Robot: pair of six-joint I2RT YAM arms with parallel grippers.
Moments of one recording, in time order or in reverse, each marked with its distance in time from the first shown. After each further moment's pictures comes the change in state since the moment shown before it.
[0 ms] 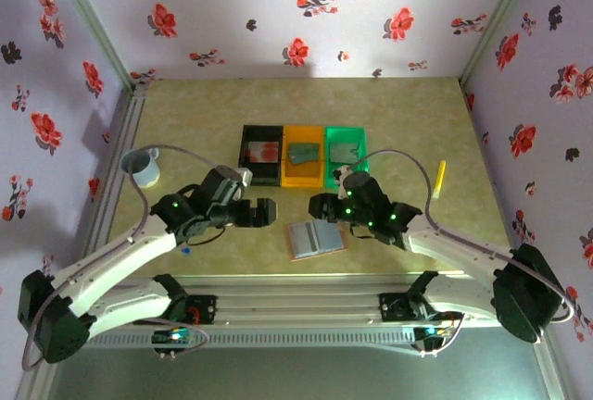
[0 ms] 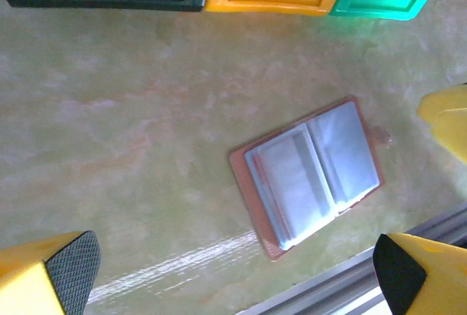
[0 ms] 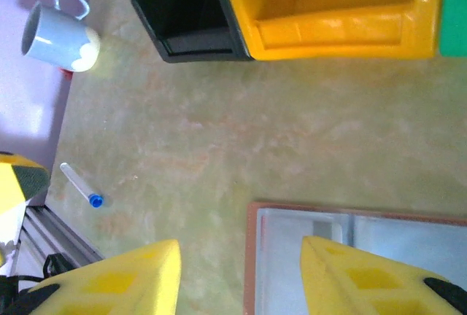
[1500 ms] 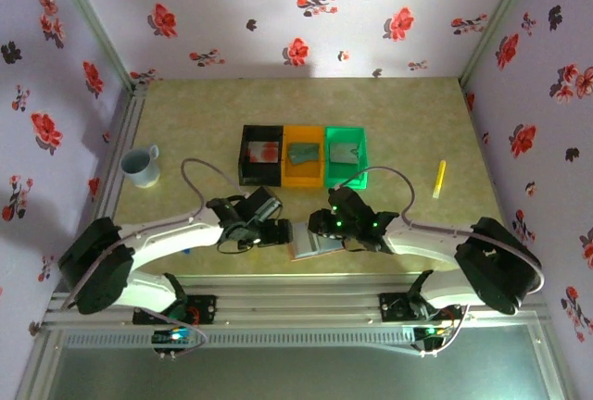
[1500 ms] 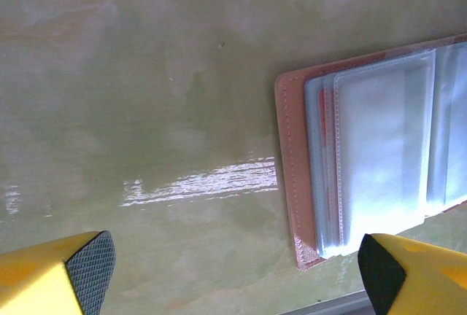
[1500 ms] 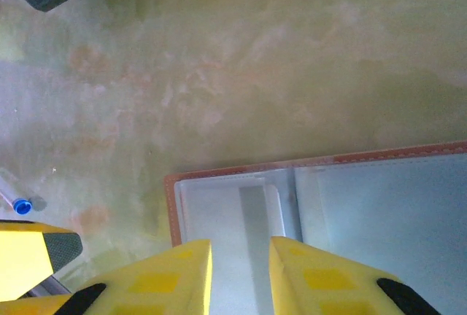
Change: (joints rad) left arm -0.164 0.356 -0.042 0.100 -0.013 -0.294; right arm 0.062 0.206 -0.091 0.146 0.040 0.158
